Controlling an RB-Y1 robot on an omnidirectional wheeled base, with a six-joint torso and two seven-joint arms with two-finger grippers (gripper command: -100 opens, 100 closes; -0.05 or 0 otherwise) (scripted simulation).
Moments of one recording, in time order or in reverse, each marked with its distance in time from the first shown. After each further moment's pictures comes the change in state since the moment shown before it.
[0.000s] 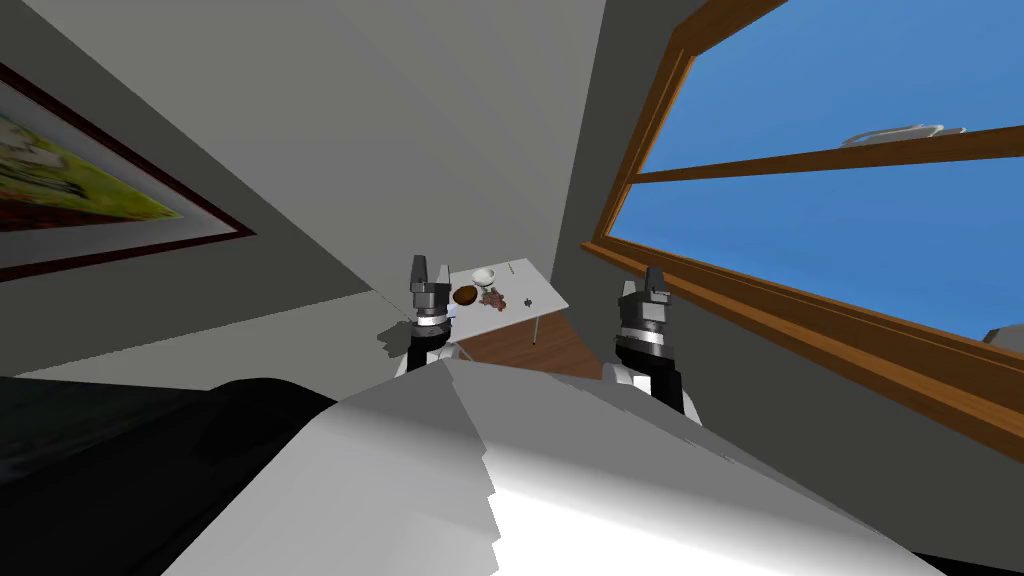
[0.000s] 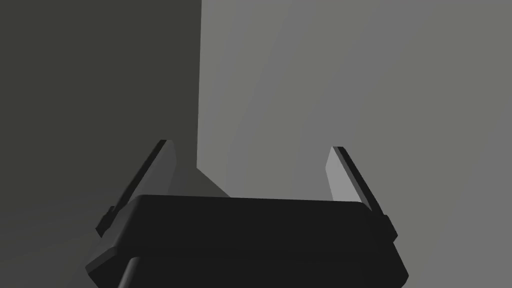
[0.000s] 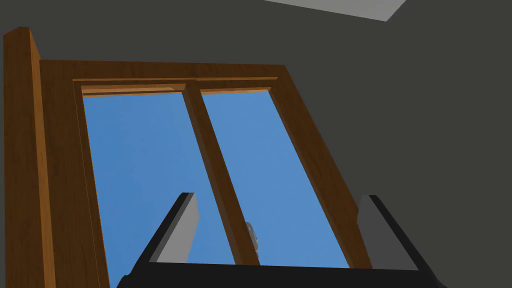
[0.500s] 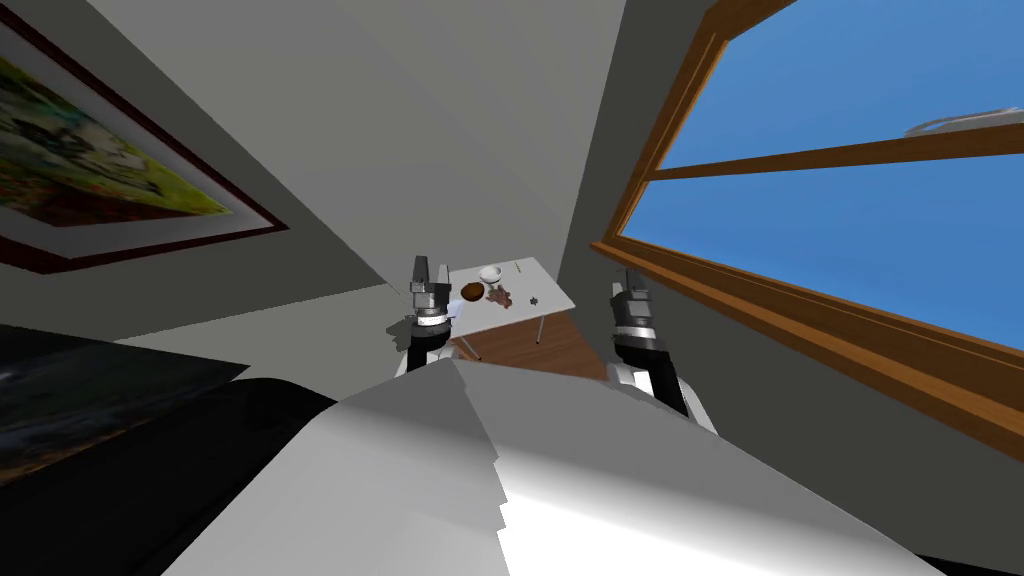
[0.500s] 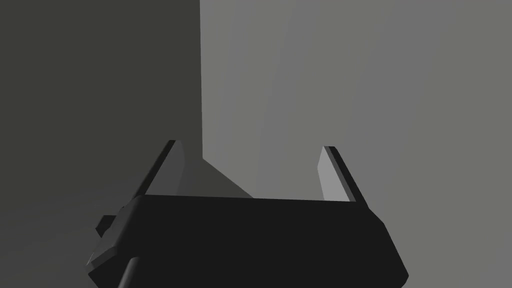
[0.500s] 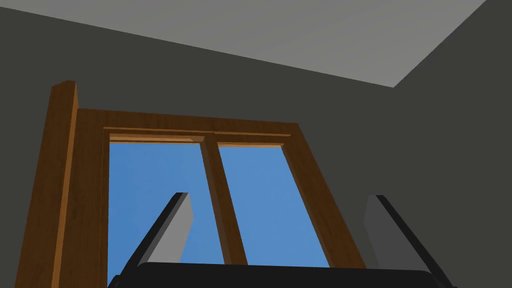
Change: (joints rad) left arm 0.000 0.000 0.000 0.000 0.000 0.000 0.000; right arm -0.038 -0.138 0.008 0.040 0.025 0.071 -0.010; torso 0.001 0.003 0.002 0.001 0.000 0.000
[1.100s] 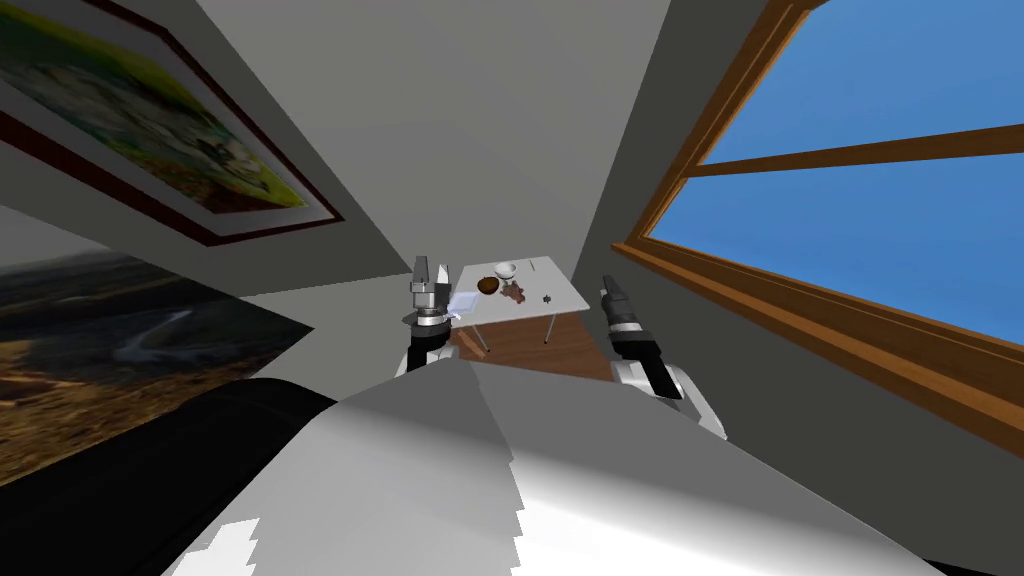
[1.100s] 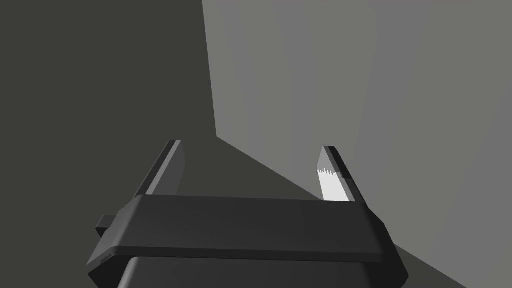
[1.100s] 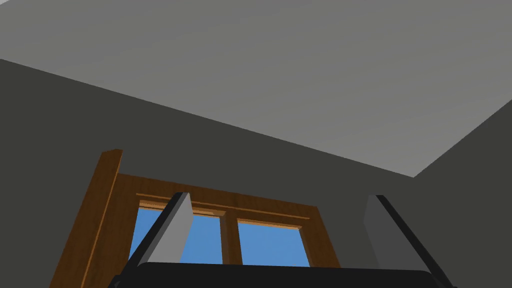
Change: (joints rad) left arm 0.000 0.000 0.000 0.000 0.000 0.000 0.000; right arm -0.072 -0.160 0.016 0.107 0.052 0.123 -0.026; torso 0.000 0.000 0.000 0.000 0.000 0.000
